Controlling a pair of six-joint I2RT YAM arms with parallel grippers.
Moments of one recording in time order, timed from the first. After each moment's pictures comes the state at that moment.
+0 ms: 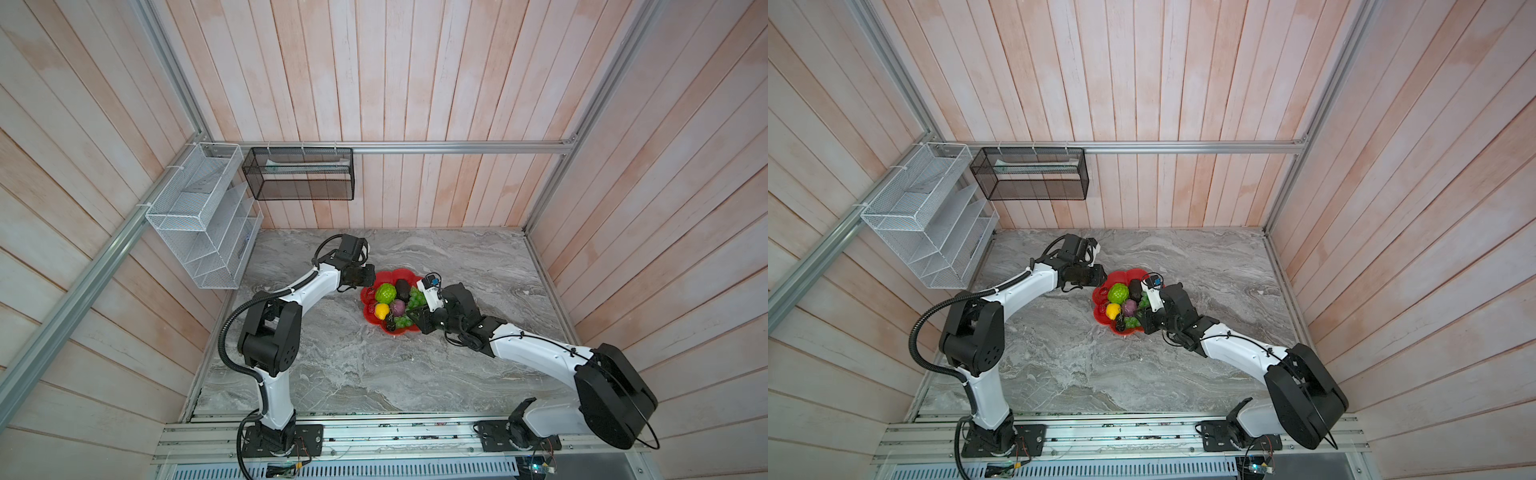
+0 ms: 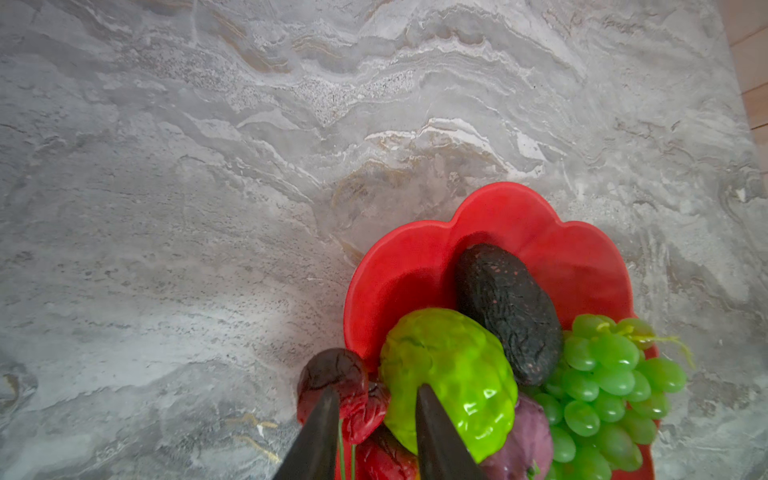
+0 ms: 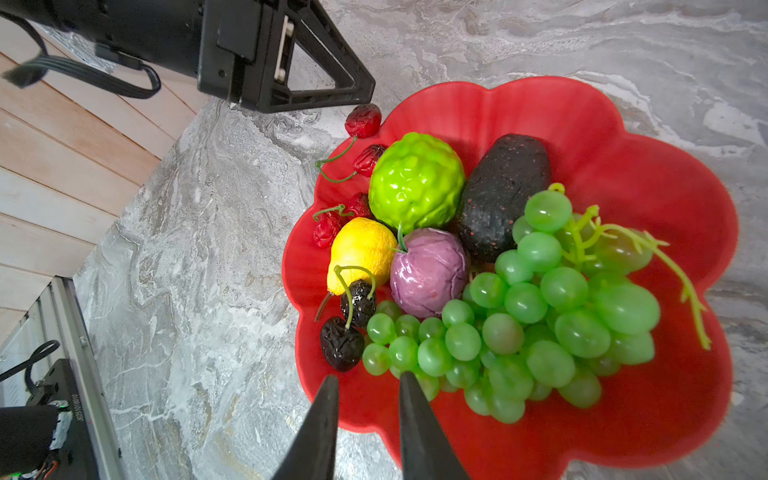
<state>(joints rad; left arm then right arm) -0.39 1.91 1.43 -0.45 0.21 -0.27 0.68 1.38 0.71 0.08 -0.23 0.35</state>
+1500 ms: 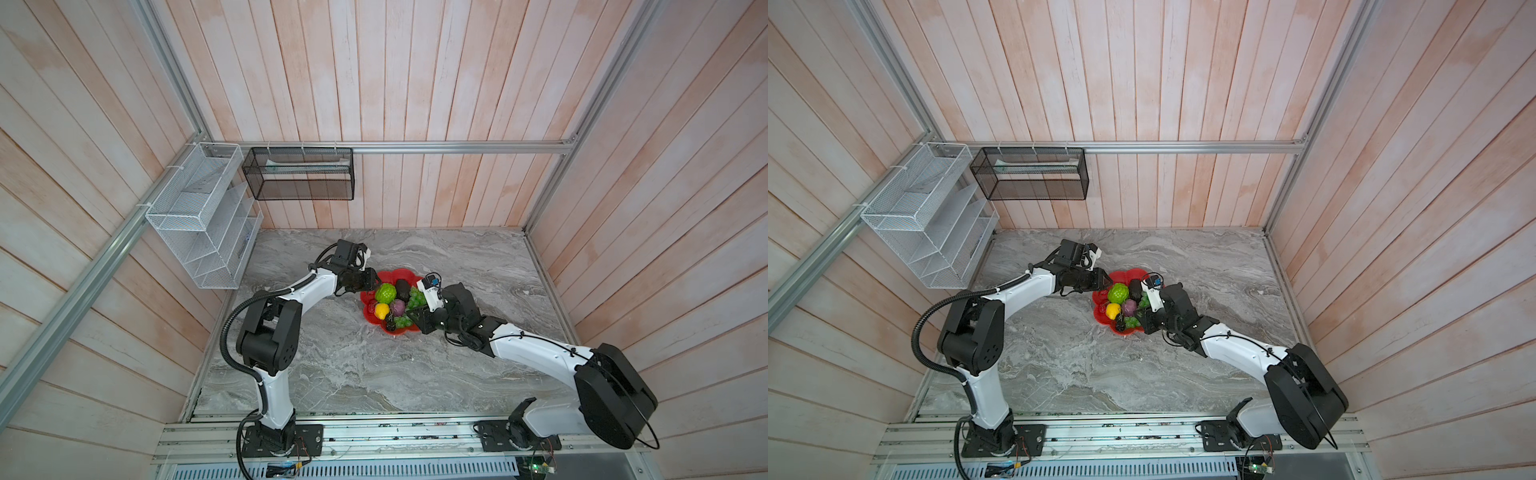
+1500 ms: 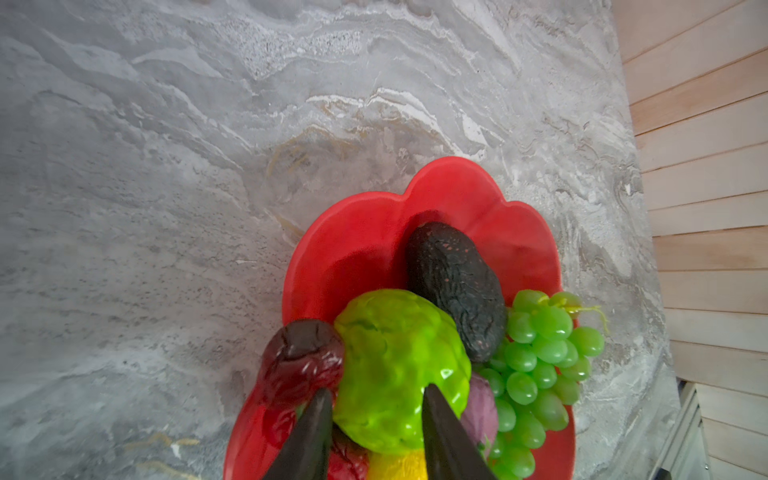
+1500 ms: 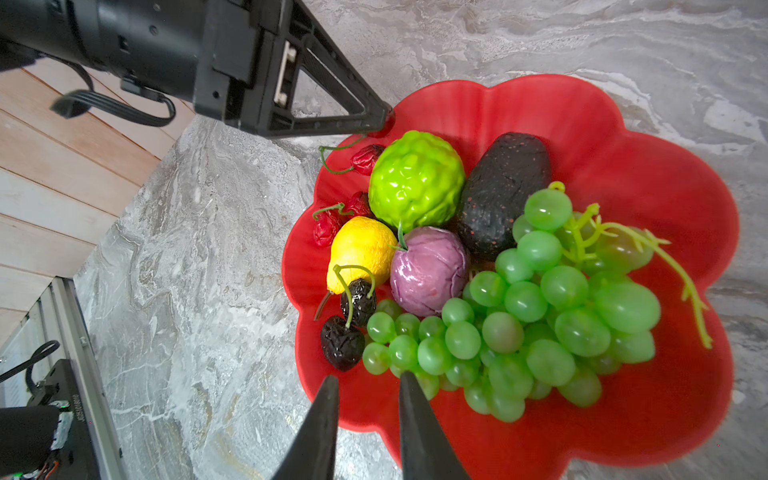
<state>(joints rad) -0.37 1.89 1.36 -0.35 0.41 -0.33 0.68 1.38 0.71 0.08 -0.23 0.35</state>
